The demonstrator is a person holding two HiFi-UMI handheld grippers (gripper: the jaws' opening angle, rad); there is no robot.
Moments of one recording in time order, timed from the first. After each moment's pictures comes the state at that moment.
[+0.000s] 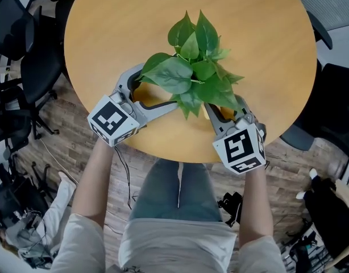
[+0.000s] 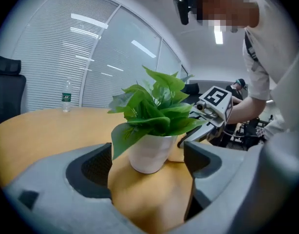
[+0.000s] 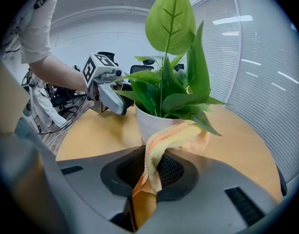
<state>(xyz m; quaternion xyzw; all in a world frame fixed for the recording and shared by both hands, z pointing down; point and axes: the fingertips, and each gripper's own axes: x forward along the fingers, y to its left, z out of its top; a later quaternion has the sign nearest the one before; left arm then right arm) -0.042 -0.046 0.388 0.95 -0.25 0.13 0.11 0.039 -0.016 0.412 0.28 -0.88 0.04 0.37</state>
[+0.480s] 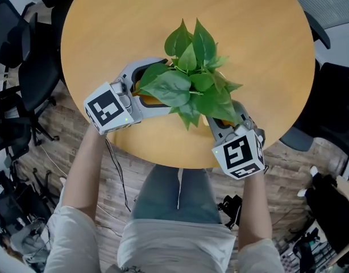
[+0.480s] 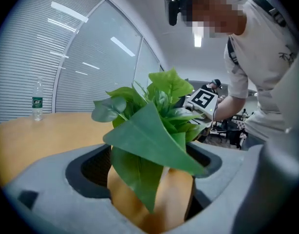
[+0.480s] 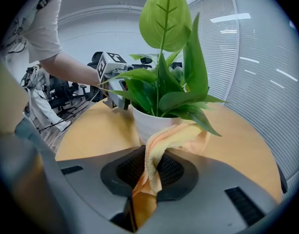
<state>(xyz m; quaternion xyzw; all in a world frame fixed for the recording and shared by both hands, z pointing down) -0.023 -0.060 0.376 0.98 -0.11 0.13 0.08 0.040 -0.019 0.415 0.29 -0.88 0.05 0.37</state>
